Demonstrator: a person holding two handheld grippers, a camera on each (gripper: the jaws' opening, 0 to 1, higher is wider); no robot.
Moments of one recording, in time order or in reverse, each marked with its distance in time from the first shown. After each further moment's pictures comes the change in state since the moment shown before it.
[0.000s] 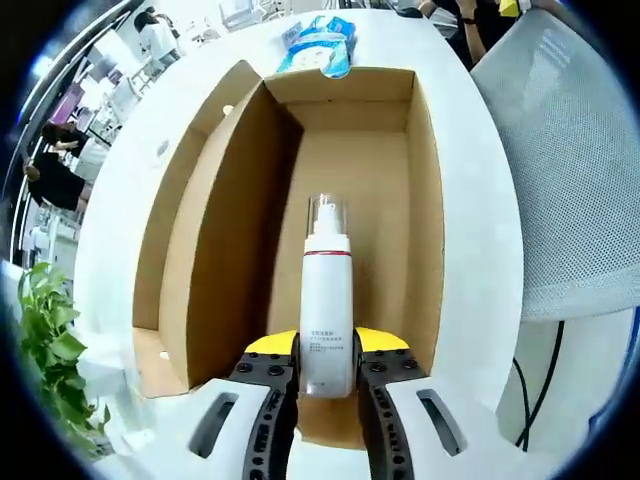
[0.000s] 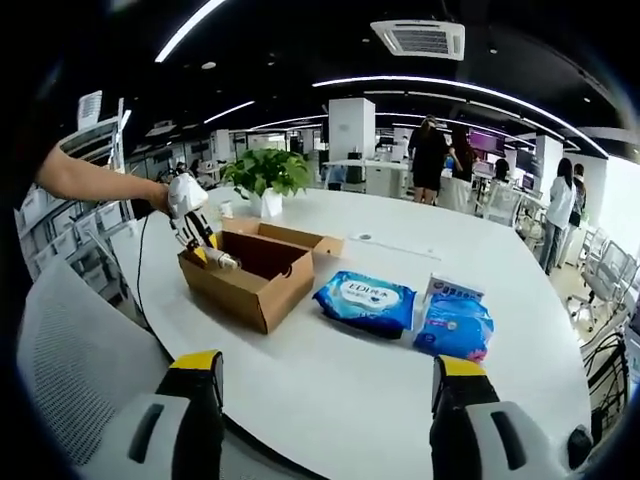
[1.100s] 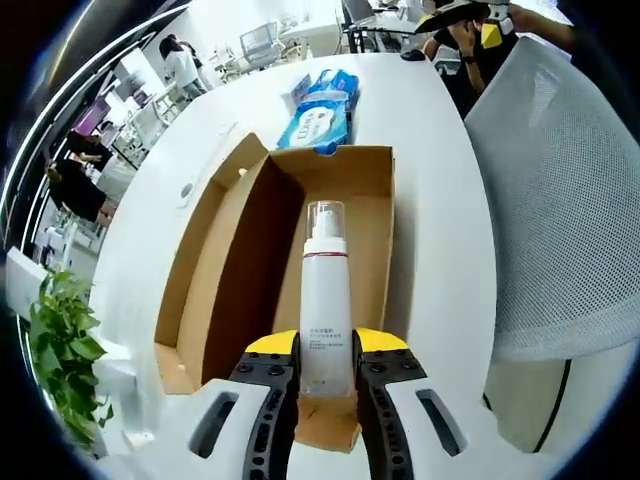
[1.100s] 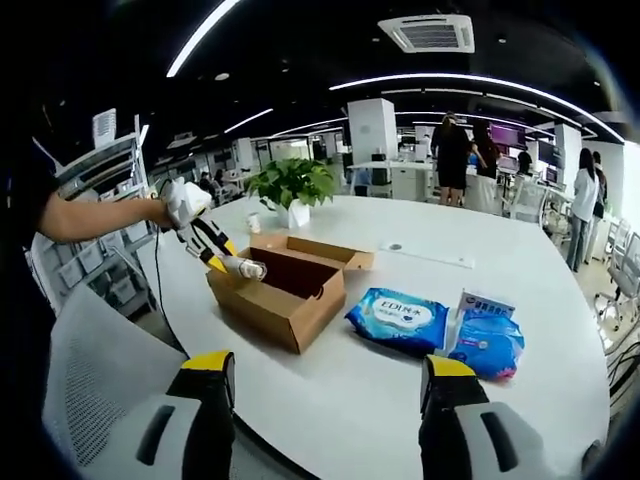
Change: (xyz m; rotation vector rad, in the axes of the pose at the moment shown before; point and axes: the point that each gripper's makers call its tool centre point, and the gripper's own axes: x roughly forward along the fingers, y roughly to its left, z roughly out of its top) left arm -0.042 -0.023 0.045 -0.025 -0.168 0.065; right arm 0.009 0.023 0.033 0.031 -0.015 0.140
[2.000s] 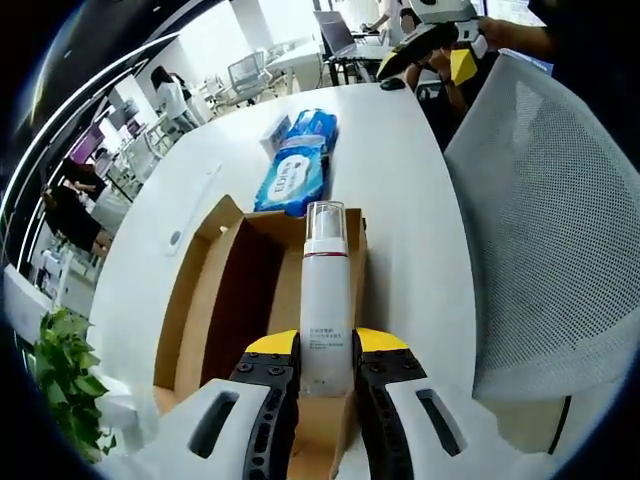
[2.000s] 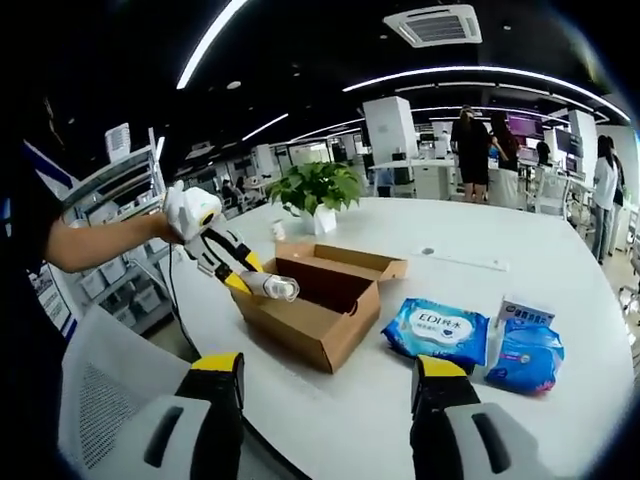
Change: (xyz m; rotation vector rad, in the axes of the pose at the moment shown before) left arm -0.004 -0.027 0.050 0.051 -0.126 -0.029; right arm 0.033 0.028 0.018 0.039 -0.009 0.123
